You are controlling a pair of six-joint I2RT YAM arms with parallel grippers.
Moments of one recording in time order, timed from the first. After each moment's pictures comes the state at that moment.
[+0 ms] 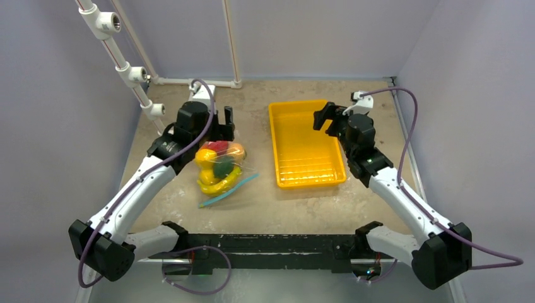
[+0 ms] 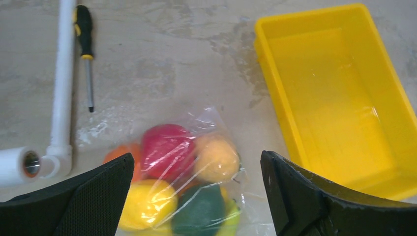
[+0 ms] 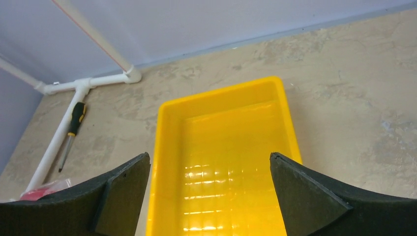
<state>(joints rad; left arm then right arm) -0.52 1.14 1.12 -0.48 -0.23 -0.27 0.44 1.07 0.82 0.08 0.30 0.38</state>
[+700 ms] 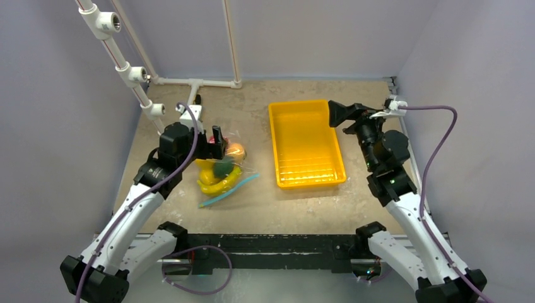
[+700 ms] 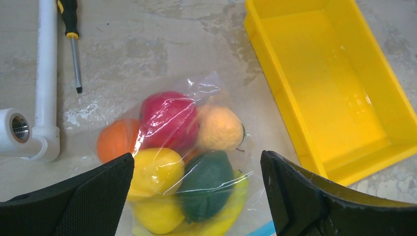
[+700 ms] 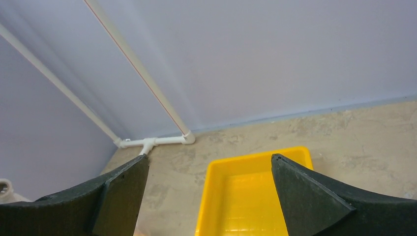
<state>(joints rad) -0.39 0.89 0.85 -0.40 -0.07 -0.25 0.34 0.79 0.81 0.16 0.18 0.41</state>
